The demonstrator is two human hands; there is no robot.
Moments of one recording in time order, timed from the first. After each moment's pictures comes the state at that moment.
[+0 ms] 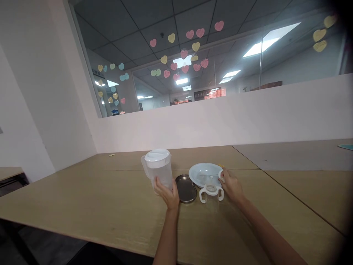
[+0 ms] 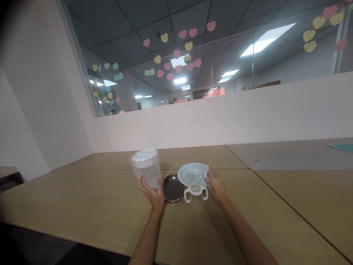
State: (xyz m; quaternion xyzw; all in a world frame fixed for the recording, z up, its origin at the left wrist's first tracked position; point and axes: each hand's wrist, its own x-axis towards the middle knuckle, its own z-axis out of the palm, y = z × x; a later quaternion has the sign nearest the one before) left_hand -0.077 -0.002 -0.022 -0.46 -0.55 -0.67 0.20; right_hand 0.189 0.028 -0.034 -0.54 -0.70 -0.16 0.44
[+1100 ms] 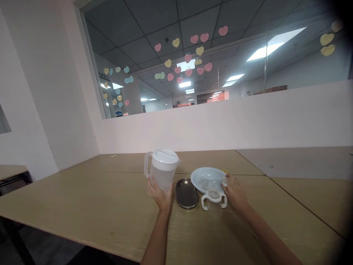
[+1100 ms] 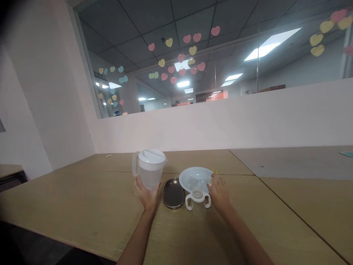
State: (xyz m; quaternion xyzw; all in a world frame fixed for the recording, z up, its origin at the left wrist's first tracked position) left_hand -0.120 0.010 -0.015 -0.46 -0.62 -0.58 0.27; right_hand 0.182 0.026 -0.035 -0.61 -0.67 -0.16 0.39
